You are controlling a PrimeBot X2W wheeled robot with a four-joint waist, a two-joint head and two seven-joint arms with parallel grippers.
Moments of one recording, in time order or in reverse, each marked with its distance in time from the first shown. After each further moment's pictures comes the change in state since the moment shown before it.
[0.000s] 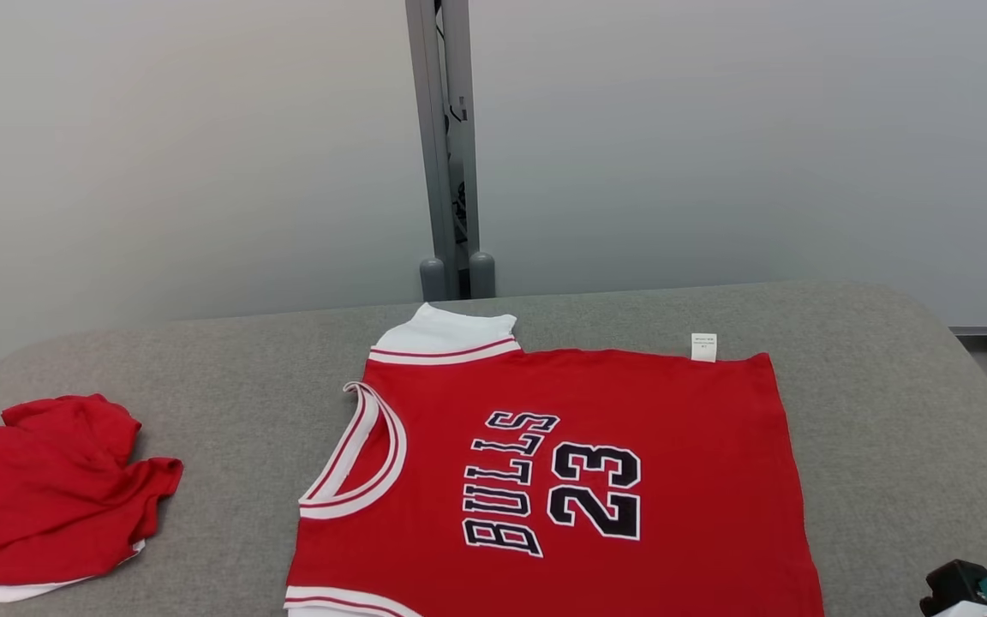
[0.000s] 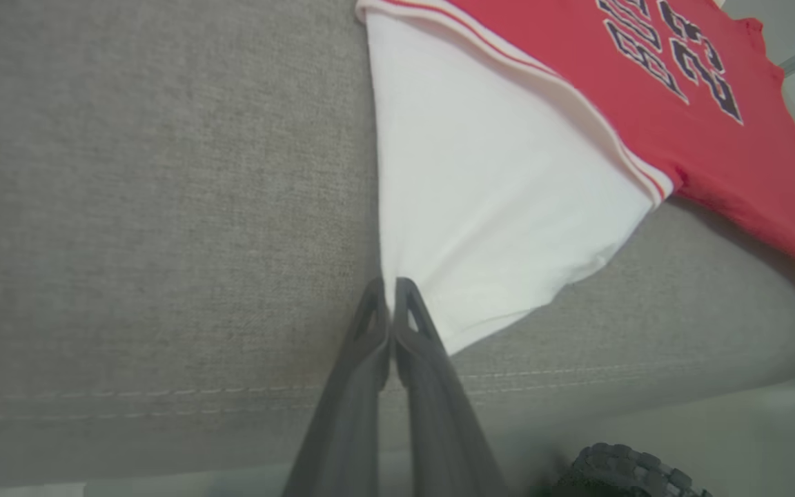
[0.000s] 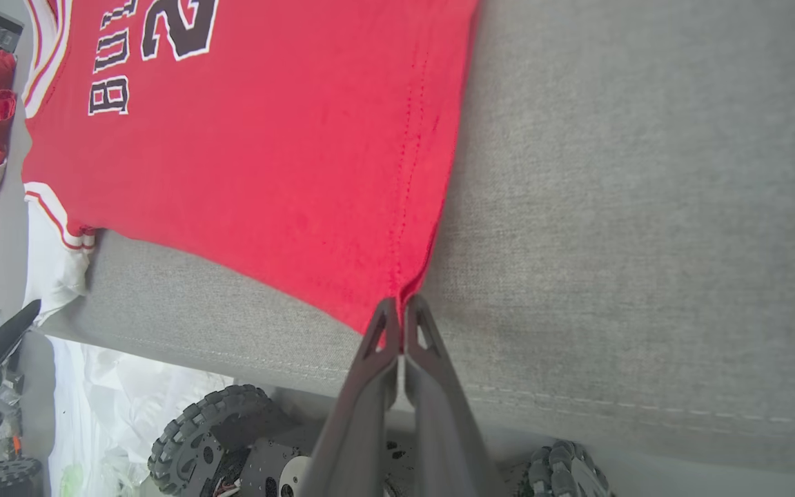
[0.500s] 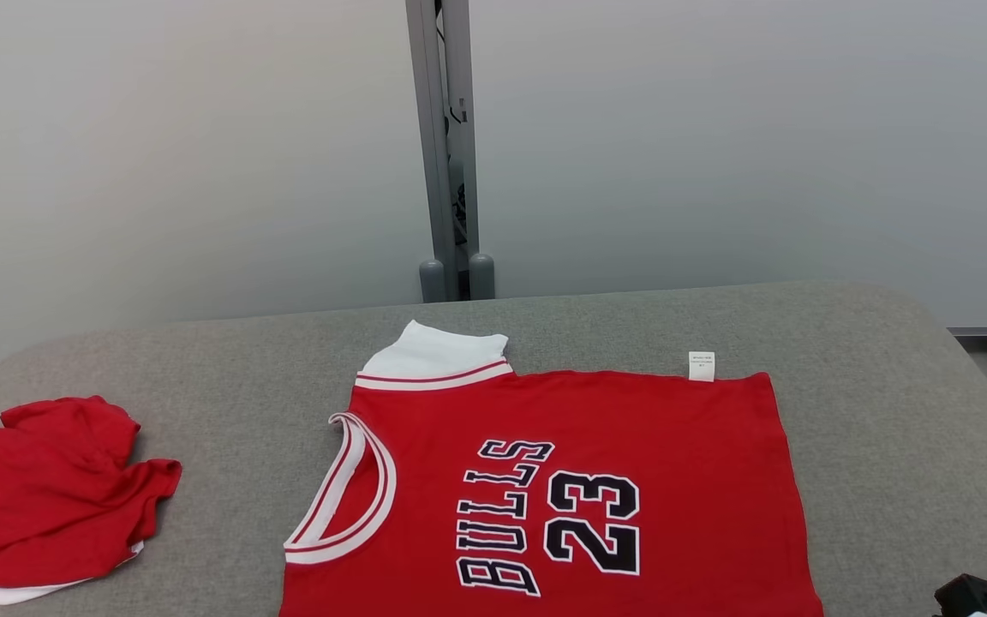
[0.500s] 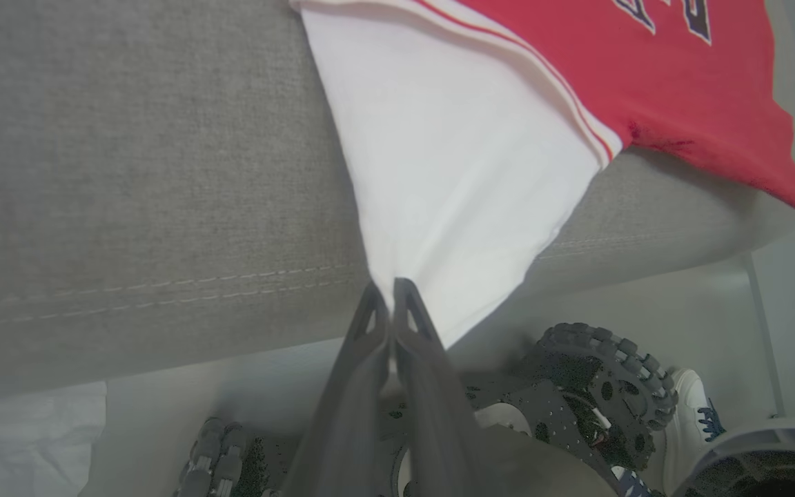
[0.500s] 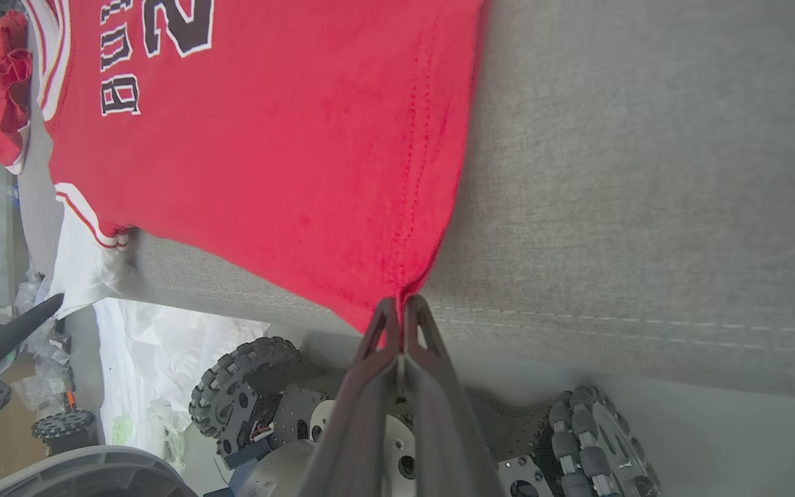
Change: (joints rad) left arm 0.128 0.193 -0.012 -0.329 -0.130 -0.003 0.362; right arm 0.064 -0.082 -0.019 -0.125 0.085 0.000 0.133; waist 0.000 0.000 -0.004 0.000
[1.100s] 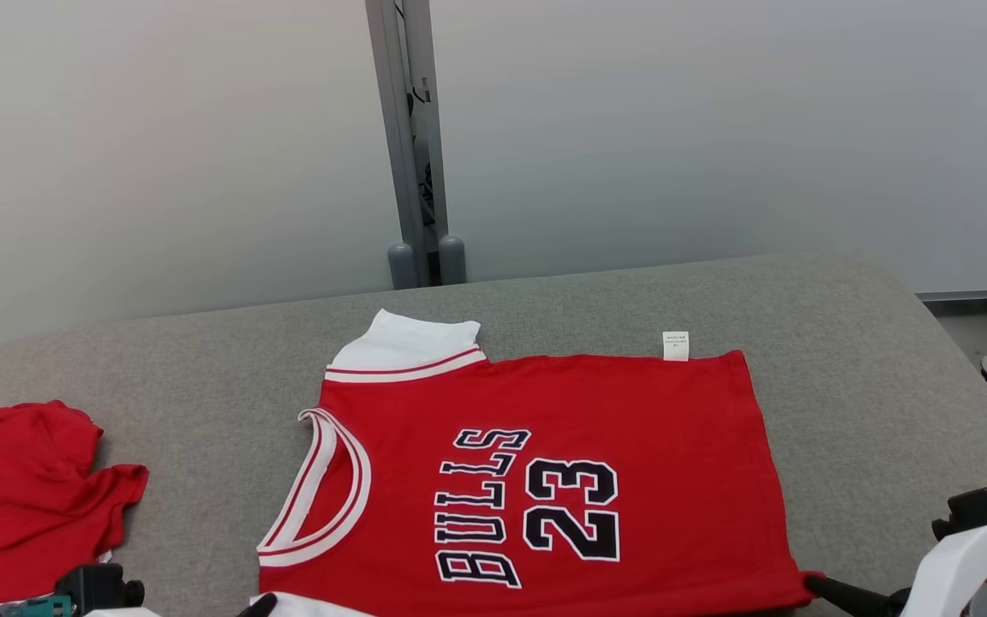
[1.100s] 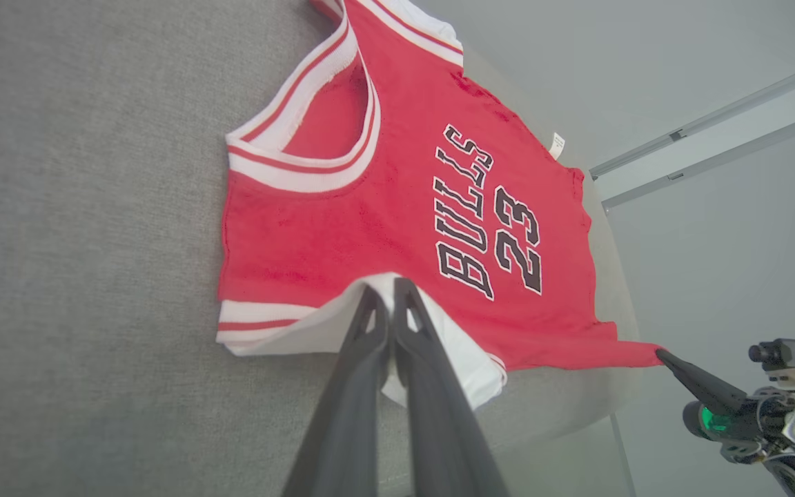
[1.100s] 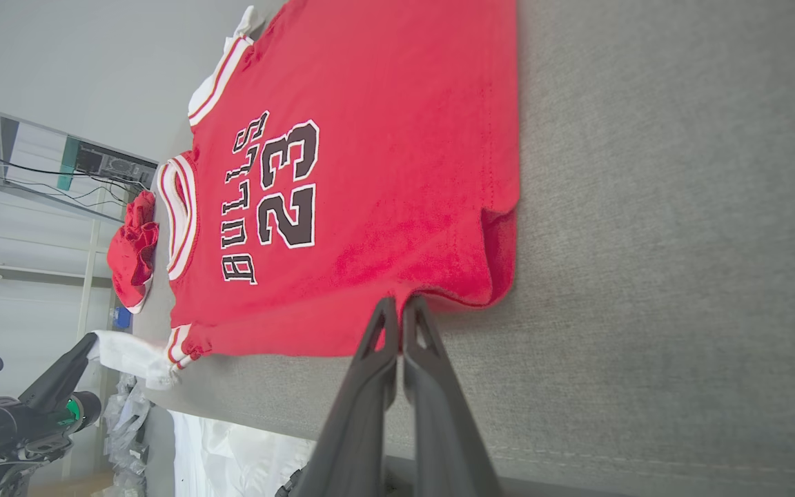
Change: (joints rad) left arm -0.170 -0.098 0.168 -0.024 -0.210 0.045 -0.019; right arm -0.079 0.072 -0.127 0.020 0.080 0.000 -0.087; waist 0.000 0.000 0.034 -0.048
